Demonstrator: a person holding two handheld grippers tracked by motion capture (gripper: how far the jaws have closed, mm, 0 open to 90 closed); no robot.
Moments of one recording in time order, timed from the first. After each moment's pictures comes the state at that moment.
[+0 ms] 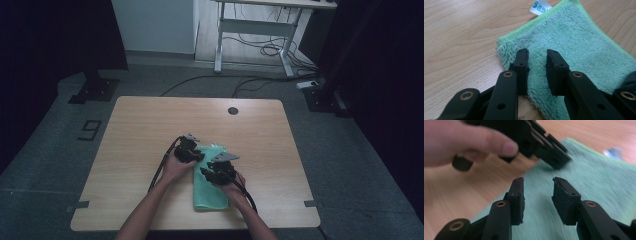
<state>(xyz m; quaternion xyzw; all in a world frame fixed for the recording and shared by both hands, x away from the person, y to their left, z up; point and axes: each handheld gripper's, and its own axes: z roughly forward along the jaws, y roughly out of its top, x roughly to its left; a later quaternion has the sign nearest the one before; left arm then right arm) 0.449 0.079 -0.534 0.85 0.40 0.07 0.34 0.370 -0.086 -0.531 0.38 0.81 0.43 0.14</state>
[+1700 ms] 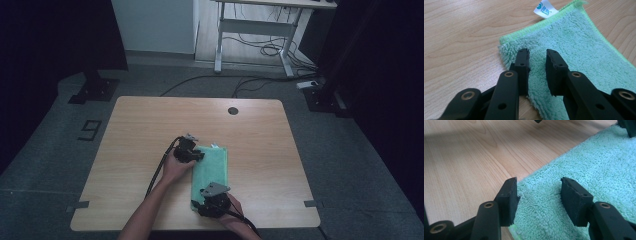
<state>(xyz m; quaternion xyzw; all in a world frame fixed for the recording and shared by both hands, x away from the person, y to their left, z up) 0.448 0.079 -0.535 0.84 0.42 0.06 0.35 0.280 -0.077 -0.552 0.29 0.85 0.41 0.13</state>
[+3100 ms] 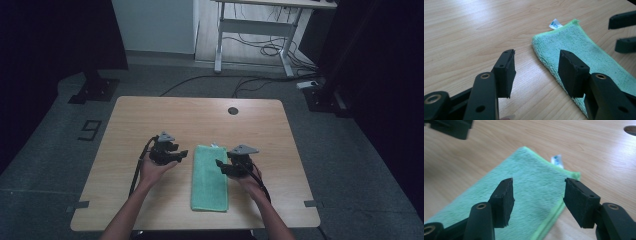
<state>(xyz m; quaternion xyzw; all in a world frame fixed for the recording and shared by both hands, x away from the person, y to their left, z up) 0.408 0.147 -0.492 0.80 0.42 0.13 0.40 0.389 -0.150 -0.519 0.40 0.78 0.44 0.18</state>
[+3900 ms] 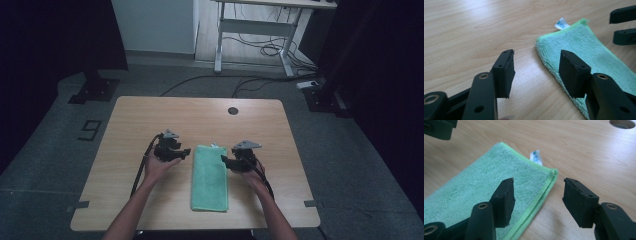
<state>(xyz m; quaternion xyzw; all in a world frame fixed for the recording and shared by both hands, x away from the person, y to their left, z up) 0.427 0.137 -0.501 0.80 0.44 0.12 0.39 0.410 -0.164 -0.525 0.42 0.78 0.42 0.18</state>
